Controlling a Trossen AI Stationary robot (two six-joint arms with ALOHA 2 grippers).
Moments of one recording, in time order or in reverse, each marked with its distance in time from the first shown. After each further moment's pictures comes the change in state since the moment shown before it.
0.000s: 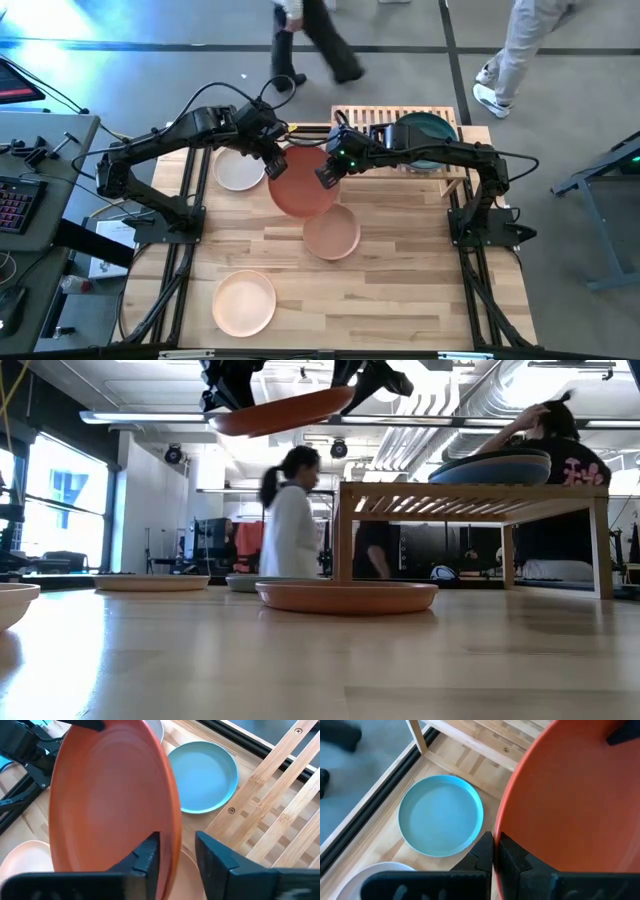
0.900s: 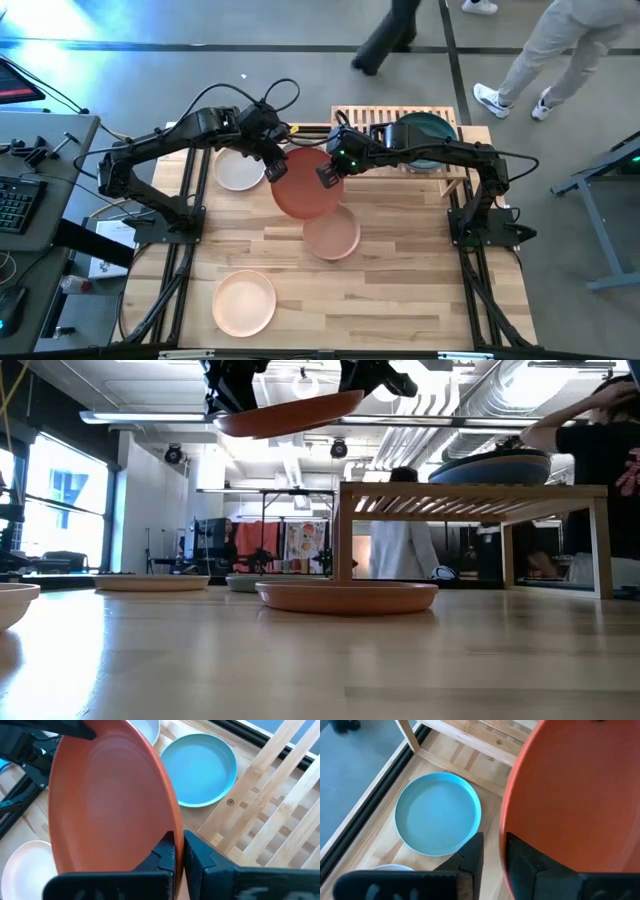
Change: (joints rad) left arm 0.001 0.016 -0.002 -0.007 0.014 0.061; right arm -0.003 0.000 0.000 -0.027 -0.023 0.046
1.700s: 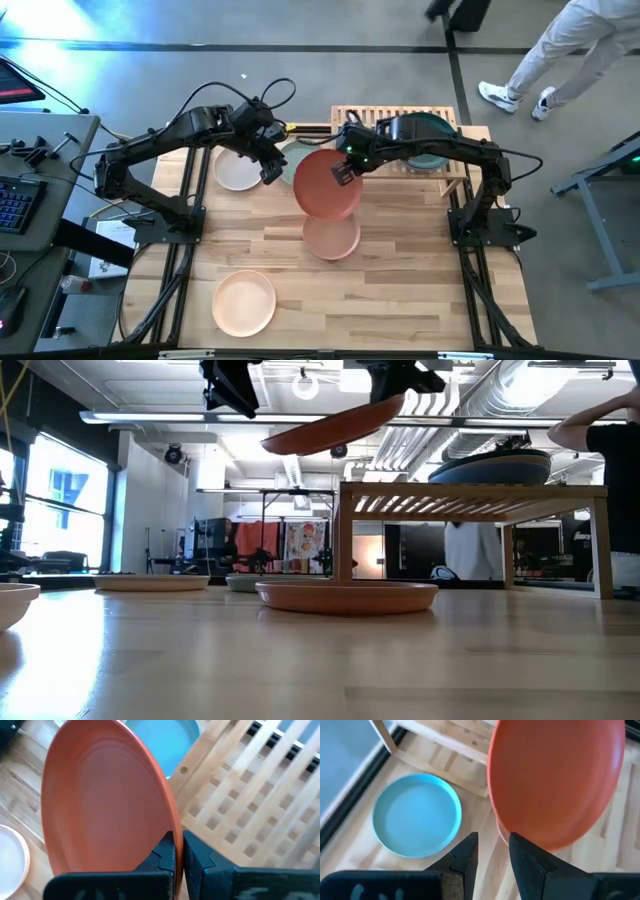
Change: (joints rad) left arm 0.005 -0.033 0.000 -0.005 0.110 0.012; right arm -0.045 -0.023 0.026 -0.224 -0.003 0.009
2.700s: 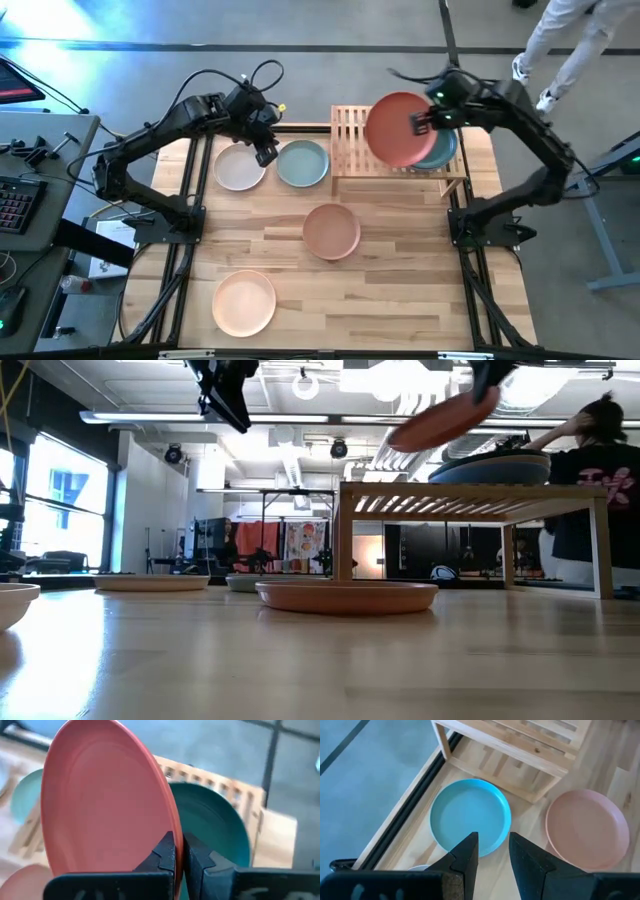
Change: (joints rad) left arm 0.140 -0.007 0.000 0.000 -0.091 0.121; right arm -0.388 -0.435 -0.165 -0.182 0.178 -0.138
